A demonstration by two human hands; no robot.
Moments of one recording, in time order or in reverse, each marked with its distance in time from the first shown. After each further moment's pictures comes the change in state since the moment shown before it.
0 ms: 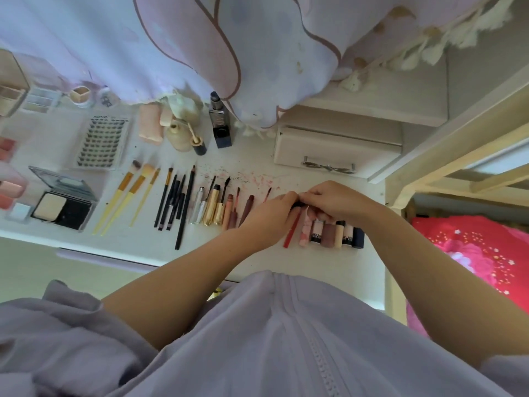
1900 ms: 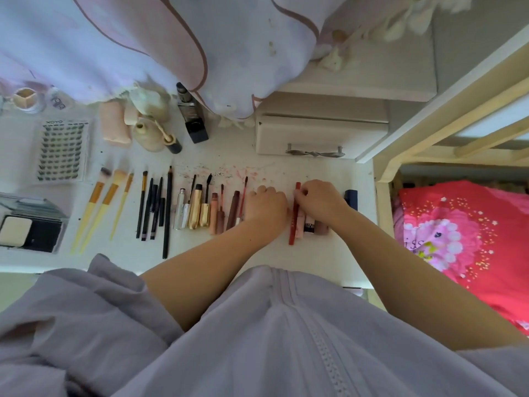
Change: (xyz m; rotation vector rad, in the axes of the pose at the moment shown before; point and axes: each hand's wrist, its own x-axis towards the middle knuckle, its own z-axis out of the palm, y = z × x) left_hand 0.041 -0.007 0.035 0.580 -0.136 -0.148; right_hand 0.042 0.041 0.032 -0.340 0.330 0.114
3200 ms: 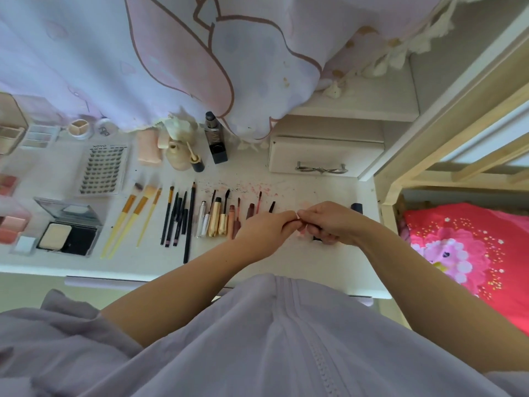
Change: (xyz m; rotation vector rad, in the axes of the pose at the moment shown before) left_hand -0.066 -0.033 -0.026 -0.433 0.062 0.250; right_hand -0.060 -0.013 -0.026 0.583 -0.385 -0.004
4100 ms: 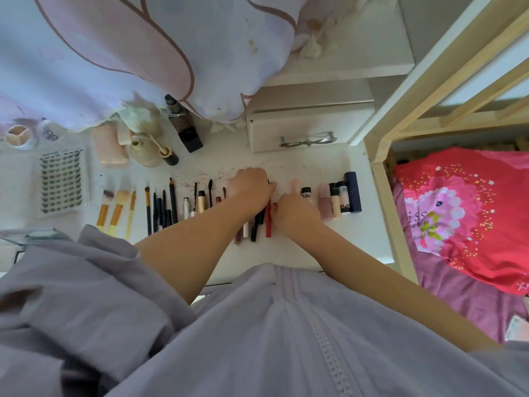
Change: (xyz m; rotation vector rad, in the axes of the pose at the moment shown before) left_hand 0.080 -0.028 -0.001 0.256 -0.008 -0.291; right_hand 0.046 0.004 0.067 -0.641 0.436 0.093
